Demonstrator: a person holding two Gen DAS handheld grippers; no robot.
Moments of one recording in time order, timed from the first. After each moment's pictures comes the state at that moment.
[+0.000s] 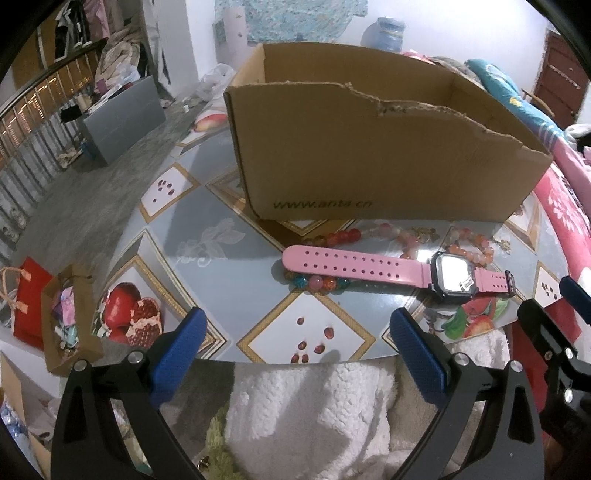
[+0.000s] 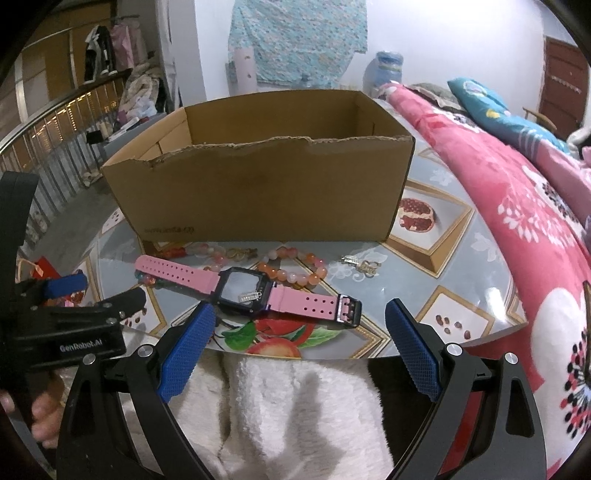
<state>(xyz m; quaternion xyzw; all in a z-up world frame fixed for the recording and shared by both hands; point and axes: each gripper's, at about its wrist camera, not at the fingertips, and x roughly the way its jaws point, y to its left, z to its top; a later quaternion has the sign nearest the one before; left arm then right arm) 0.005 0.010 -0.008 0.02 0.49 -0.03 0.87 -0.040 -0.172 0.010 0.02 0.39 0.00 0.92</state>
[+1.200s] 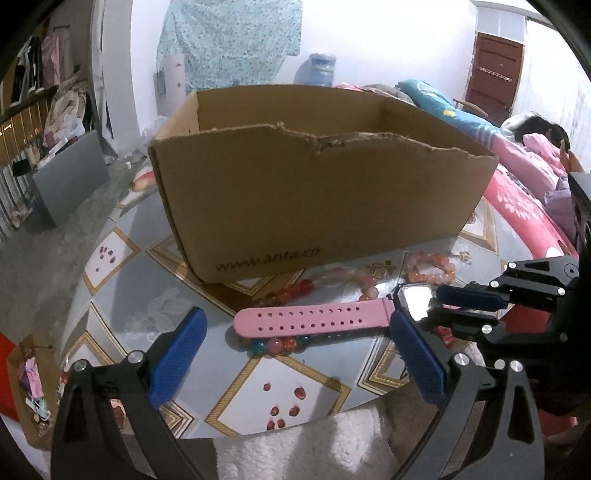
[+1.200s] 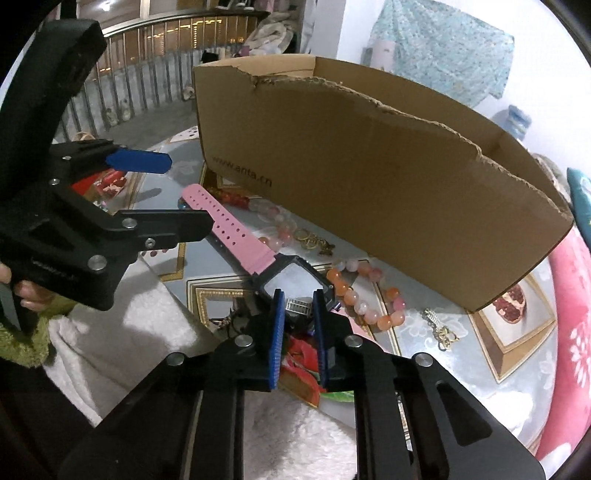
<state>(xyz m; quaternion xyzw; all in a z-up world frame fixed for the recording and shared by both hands) 0.020 0.007 -0.016 0.03 0.40 -0.16 0.90 0.002 -0.138 -0.022 -0.15 0.39 0.21 0.88</state>
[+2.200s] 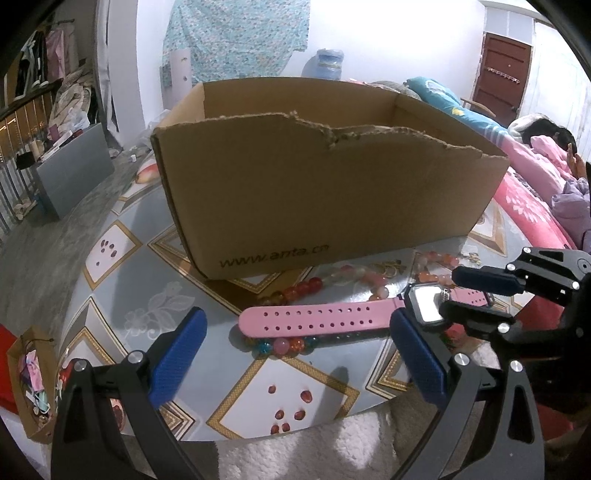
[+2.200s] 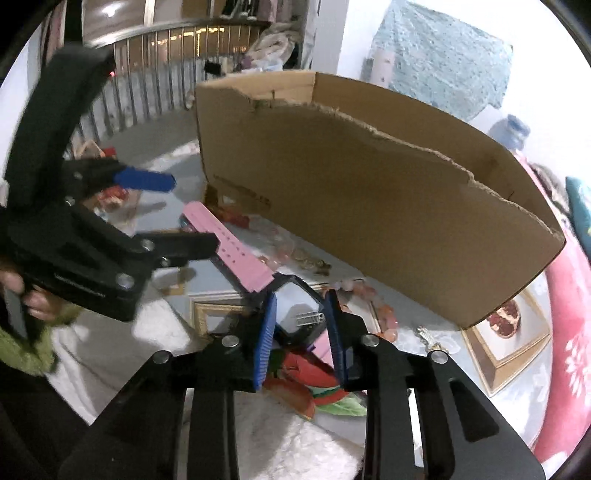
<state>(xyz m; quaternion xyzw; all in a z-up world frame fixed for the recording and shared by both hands) 0.025 0.007 -0.022 0.02 0.41 -0.15 0.90 -0.001 -0.148 -0.011 -0.16 0.37 0.20 0.89</state>
